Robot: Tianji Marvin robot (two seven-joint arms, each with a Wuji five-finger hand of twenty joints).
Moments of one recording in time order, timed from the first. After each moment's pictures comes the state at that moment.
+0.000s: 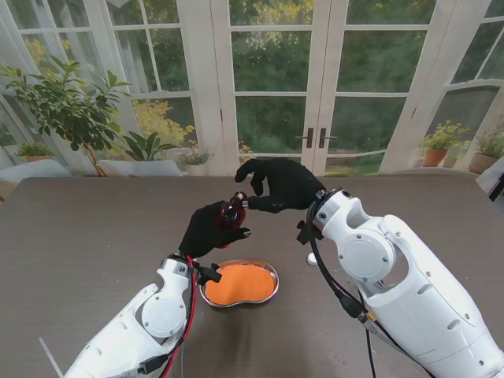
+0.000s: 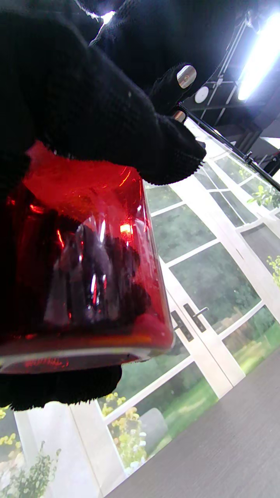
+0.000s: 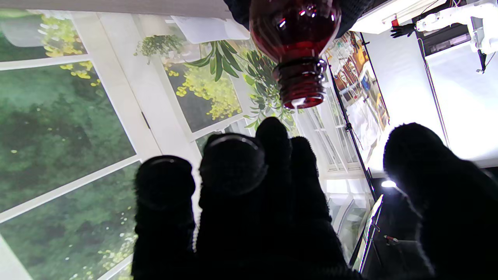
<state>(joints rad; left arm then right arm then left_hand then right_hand) 1.37 -1.27 -1.00 -1.29 0.26 -0.50 0.46 -1.23 -1.10 1.06 -1.75 -0.55 -0.17 0.11 0.78 -0.77 0.60 -0.17 0.83 0.42 0.79 0.56 1.18 0.39 0.33 0.72 0.96 0.46 0.72 0.60 0.46 0.53 1.29 0.68 0.20 -0.64 1.18 -0.21 0.55 0.01 0.72 0.36 0.95 -0.04 0.85 0.83 1.25 -0.03 1.18 0.80 0.74 0.17 1.47 0.93</state>
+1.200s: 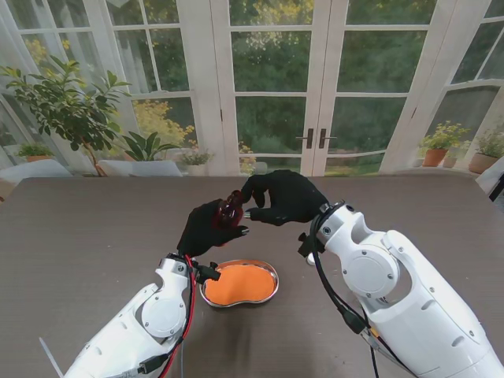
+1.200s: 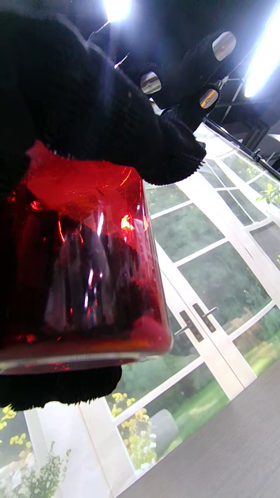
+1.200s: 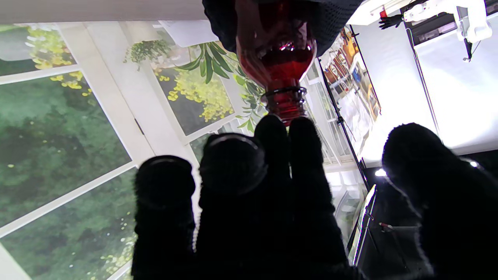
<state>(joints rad) 1.37 -1.28 -1.01 -1.29 0.27 -0.50 0.49 -1.31 -1.10 1.09 -1.77 -0.54 -0.22 0.07 0.78 -0.77 0.60 -0.17 0.83 0.42 0.79 0.56 1.18 0.39 0.33 0.72 0.96 0.46 0.72 0.60 0.46 0.53 1.29 0.68 0.21 -0.64 1.18 -0.21 0.76 -0.05 0.79 0.41 0.99 -0.03 0.84 0.83 1.25 -0.03 1.18 0.80 0.74 0.17 1.47 0.93</state>
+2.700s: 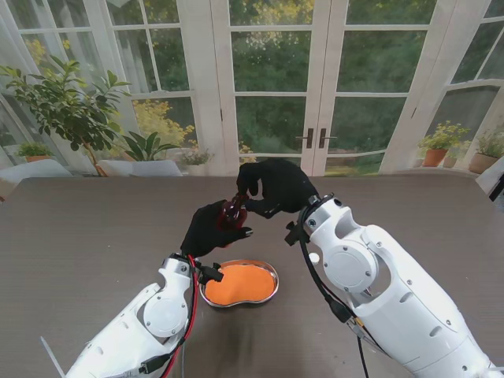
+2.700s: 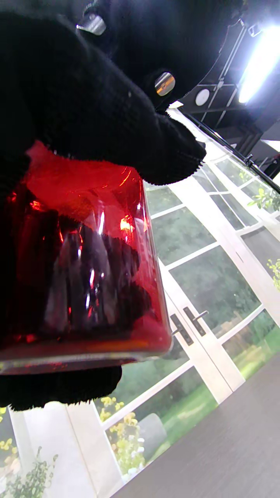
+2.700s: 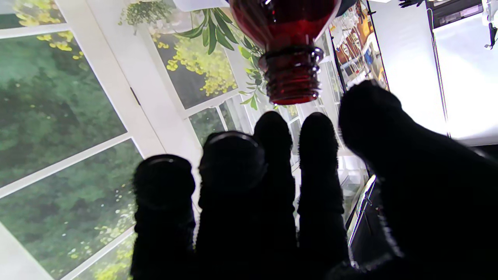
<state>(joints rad) 1.37 -1.28 -1.00 -1.29 0.26 -0.50 0.46 -1.24 -1.13 1.00 -1.71 -0.60 -0.17 -0.07 0.78 -0.77 0.60 -0.17 0.83 0.42 0.79 0.56 1.18 0.39 0.33 0.72 0.96 0.46 0.72 0.60 0.46 0.53 1.29 0.68 0.47 -0.96 1.30 -0.36 0.78 -0.15 1.15 0.34 1.06 -0.03 0.82 0.85 1.27 -0.03 1.16 0.80 0.77 0.17 1.47 0.92</state>
